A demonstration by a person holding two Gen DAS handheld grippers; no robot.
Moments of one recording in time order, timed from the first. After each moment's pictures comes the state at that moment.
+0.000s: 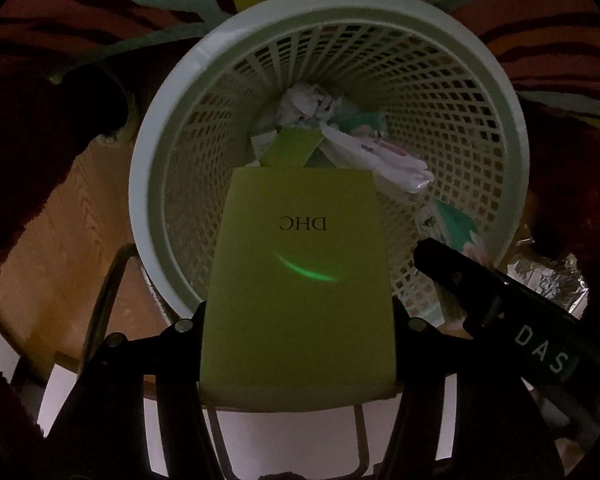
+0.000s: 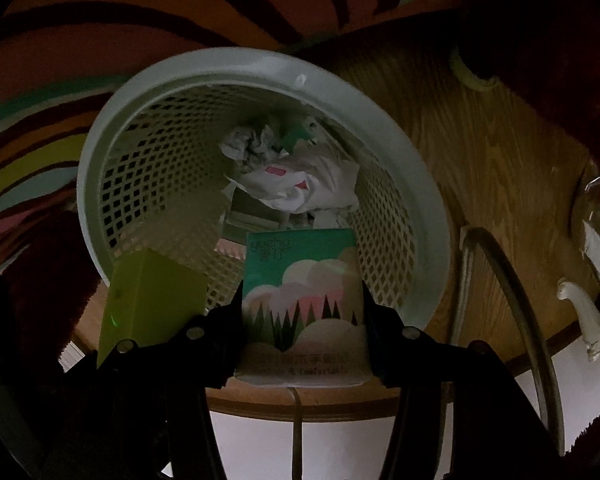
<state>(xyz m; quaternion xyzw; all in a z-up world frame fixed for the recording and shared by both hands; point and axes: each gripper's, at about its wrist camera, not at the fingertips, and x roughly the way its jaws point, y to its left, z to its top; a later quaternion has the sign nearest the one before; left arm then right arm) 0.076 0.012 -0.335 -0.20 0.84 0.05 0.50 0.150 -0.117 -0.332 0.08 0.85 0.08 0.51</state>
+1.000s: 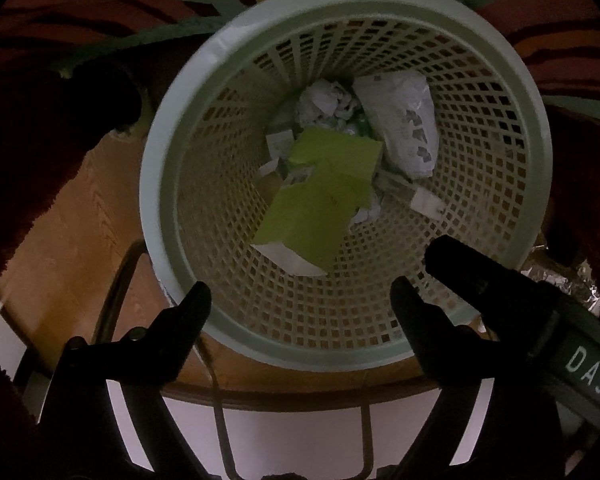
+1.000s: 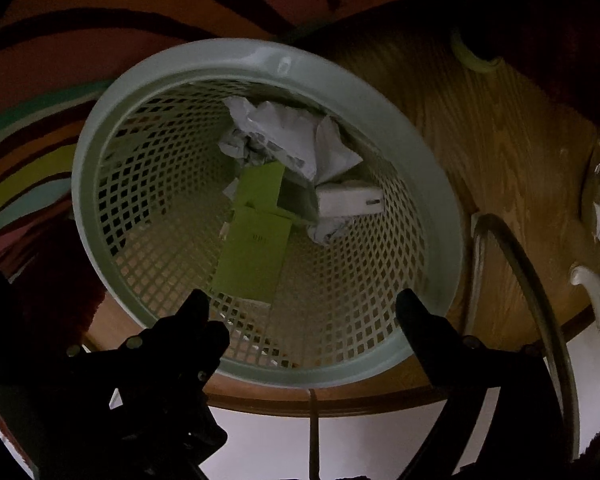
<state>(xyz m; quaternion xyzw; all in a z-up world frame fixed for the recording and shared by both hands) 0.073 0.015 -0.337 -0.18 0.84 0.08 0.50 0.155 -0.117 -0.344 0.10 0.85 0.07 0.51</state>
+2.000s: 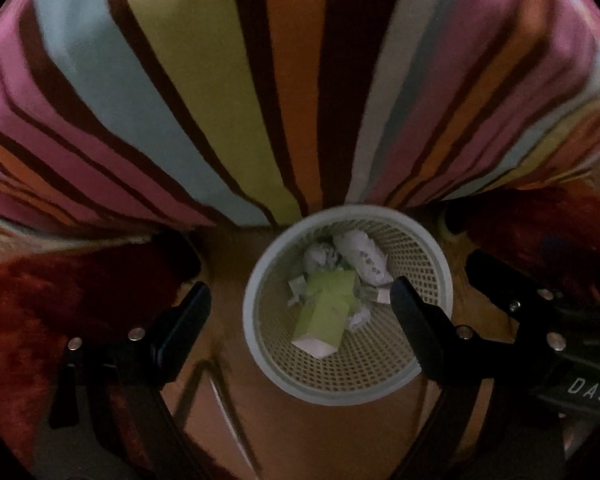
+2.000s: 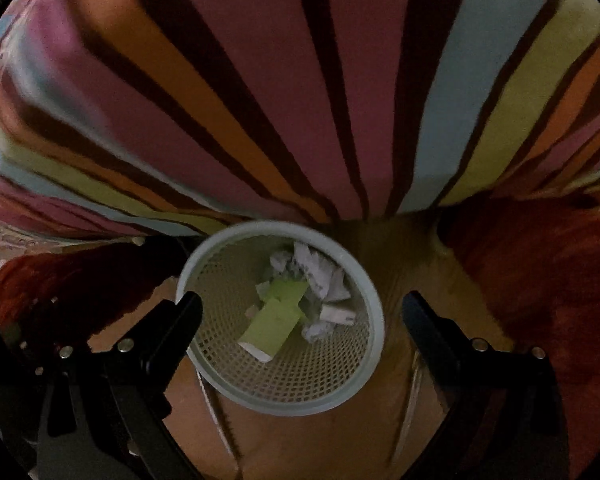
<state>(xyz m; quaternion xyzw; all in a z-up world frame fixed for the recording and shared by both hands) 0.097 0.022 -0.153 -0.07 0.67 0.07 0.74 0.167 -0.124 -0.163 0.00 0.66 0.18 0.73</state>
